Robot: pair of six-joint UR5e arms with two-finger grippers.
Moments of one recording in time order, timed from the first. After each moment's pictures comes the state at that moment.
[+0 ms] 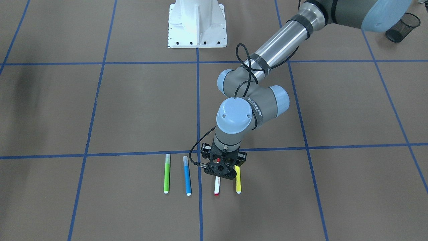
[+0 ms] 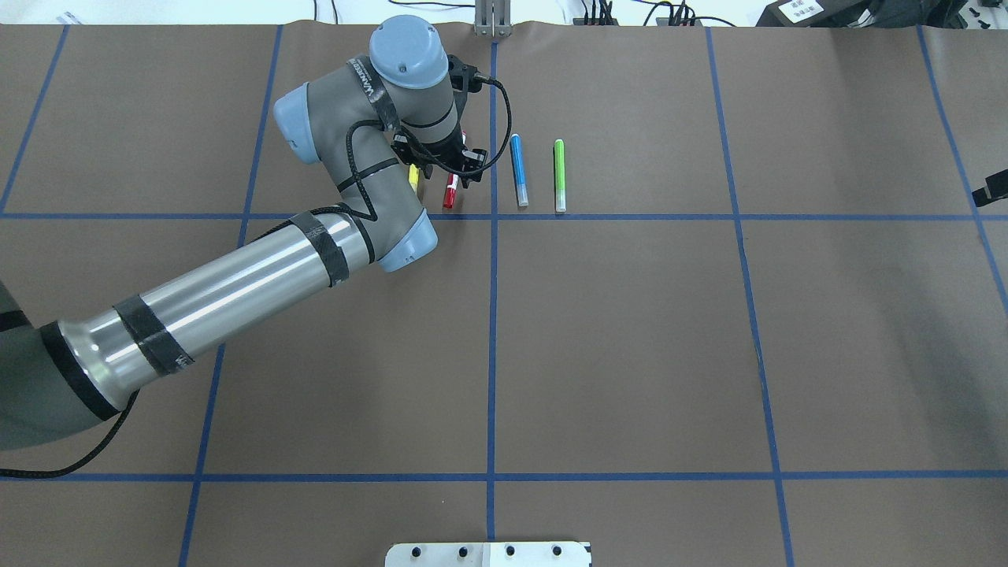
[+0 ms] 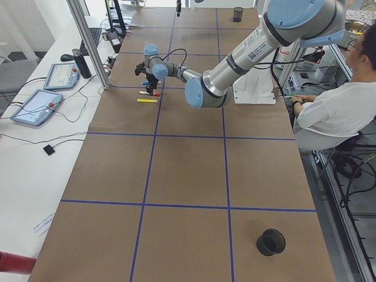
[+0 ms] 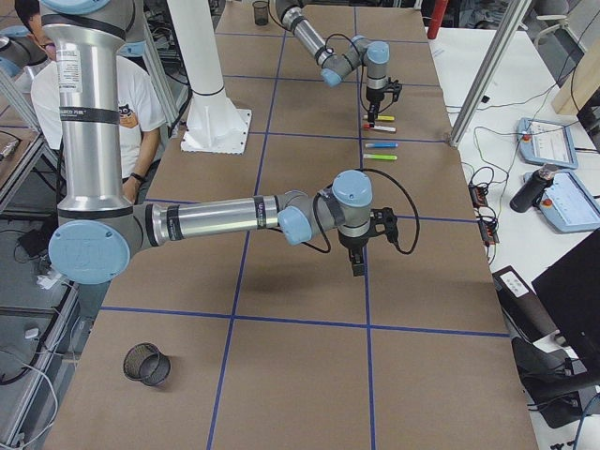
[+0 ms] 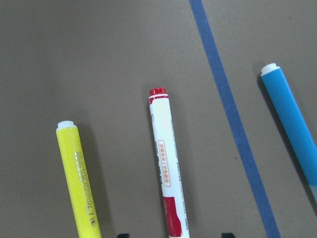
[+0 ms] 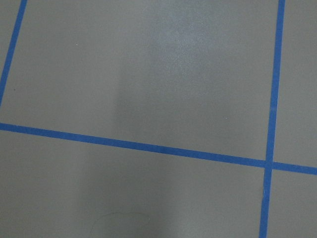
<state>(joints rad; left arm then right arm) -0.73 -2.64 -0.86 -2.00 -1.97 -0.78 1.34 -1.57 1.70 -1.27 2.29 0.33</state>
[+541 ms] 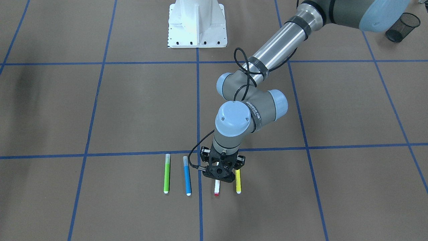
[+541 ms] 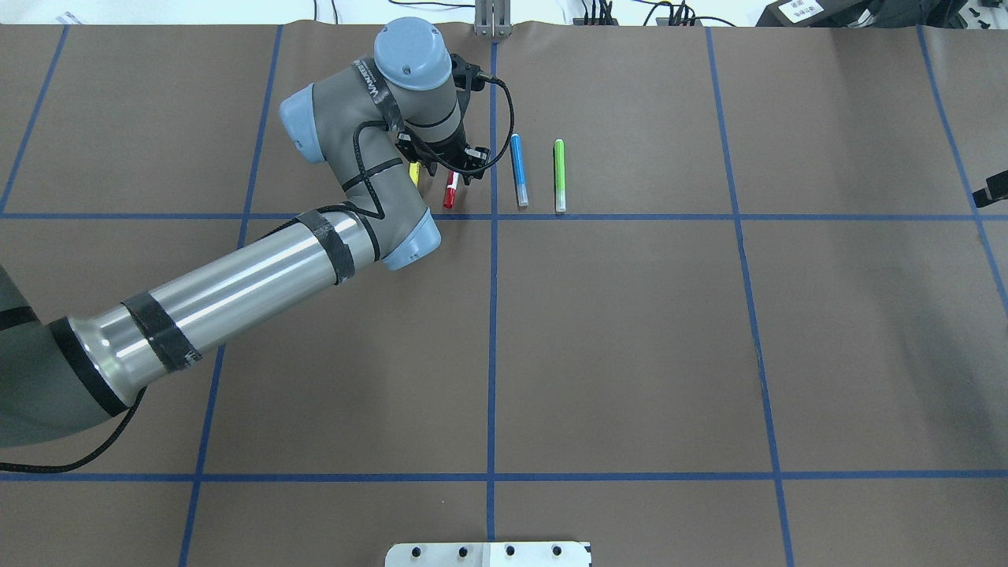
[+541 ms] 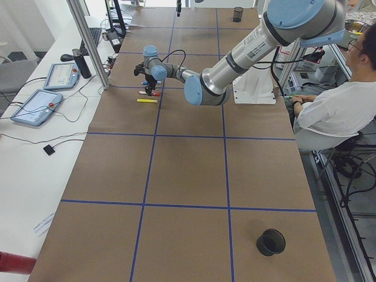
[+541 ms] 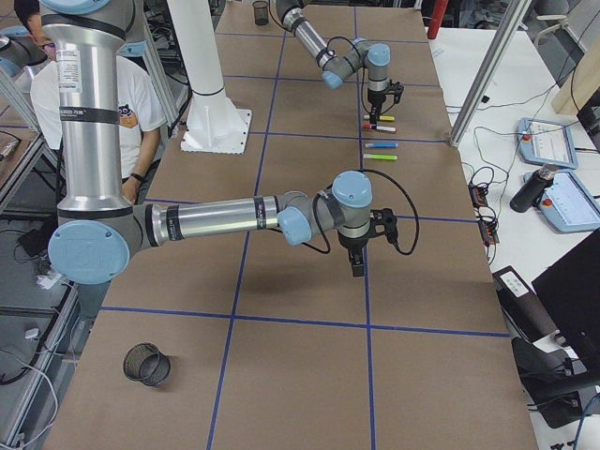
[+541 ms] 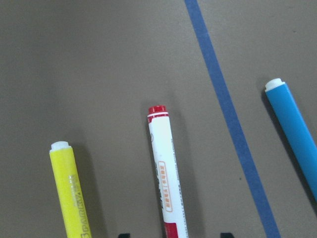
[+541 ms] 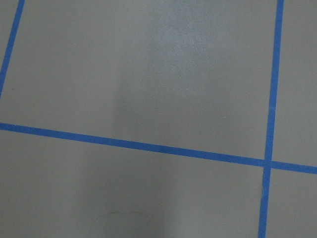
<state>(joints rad) -0.72 -2.66 -0.82 -2.02 -1.96 -0.78 1.34 -1.58 1.70 -1.27 2.29 0.33</state>
